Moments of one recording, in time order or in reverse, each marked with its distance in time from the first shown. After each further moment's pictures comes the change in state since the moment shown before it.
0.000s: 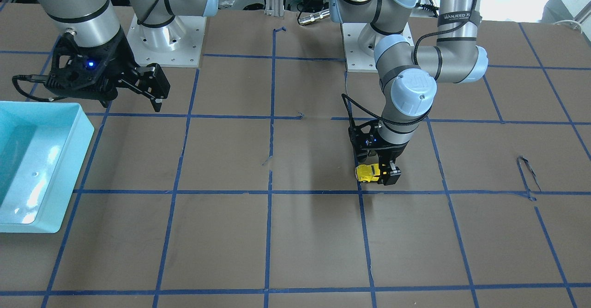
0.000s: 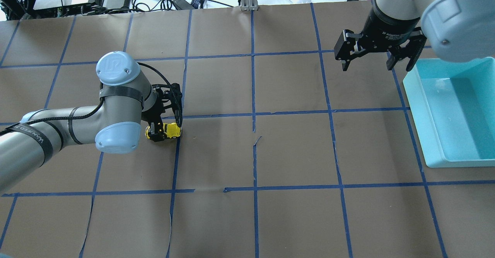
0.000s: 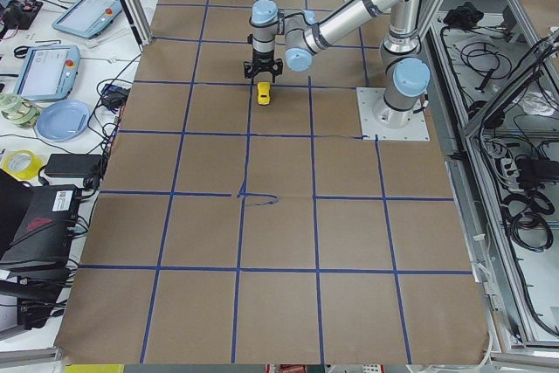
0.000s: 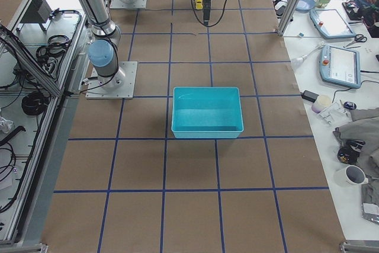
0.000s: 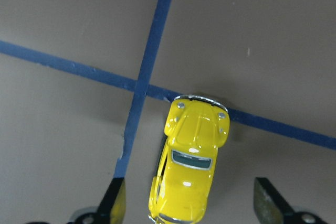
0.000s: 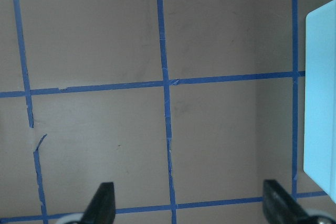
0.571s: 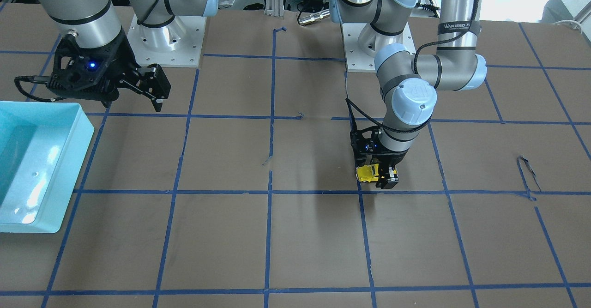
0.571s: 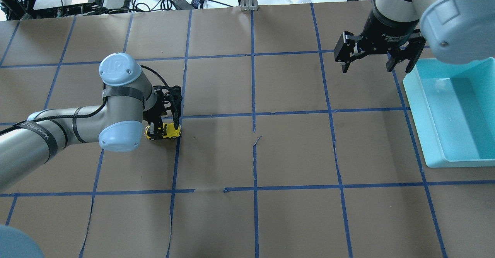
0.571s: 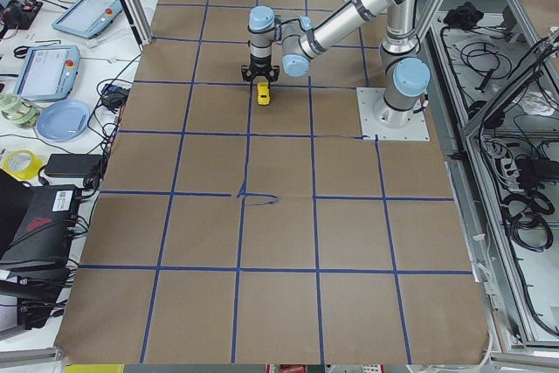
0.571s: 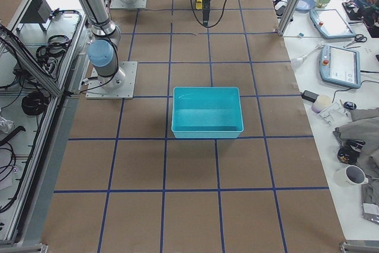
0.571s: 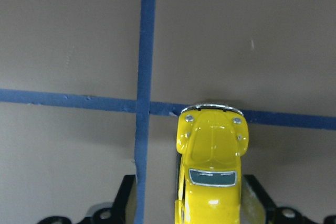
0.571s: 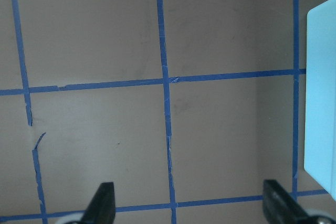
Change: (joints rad) left arm 0.009 -0.043 0.007 0.023 0.004 0.061; right arm 0.000 -0.001 0.006 0.000 0.000 0.001
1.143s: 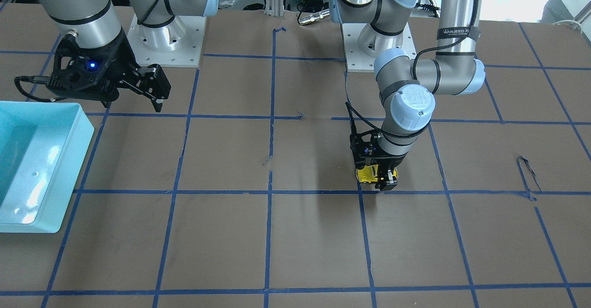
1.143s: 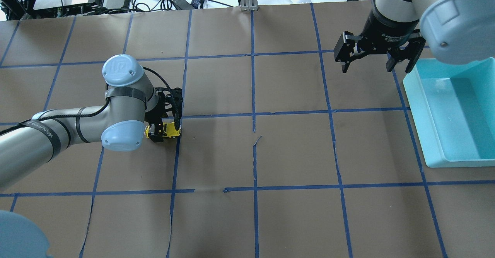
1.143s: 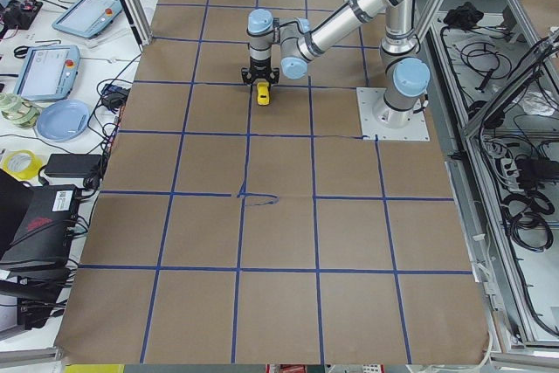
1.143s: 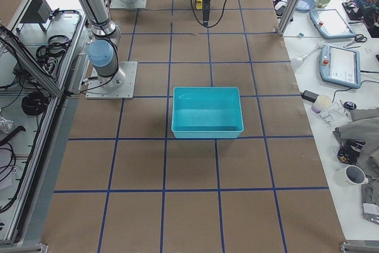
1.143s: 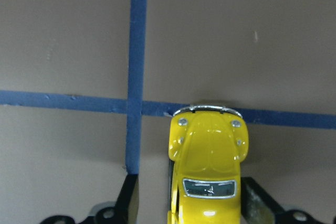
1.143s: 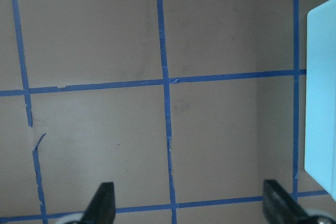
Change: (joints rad) left arm 0.001 -0.021 0.003 0.002 0.003 0.003; right arm 0.000 0.000 0.001 -0.003 0.000 0.001
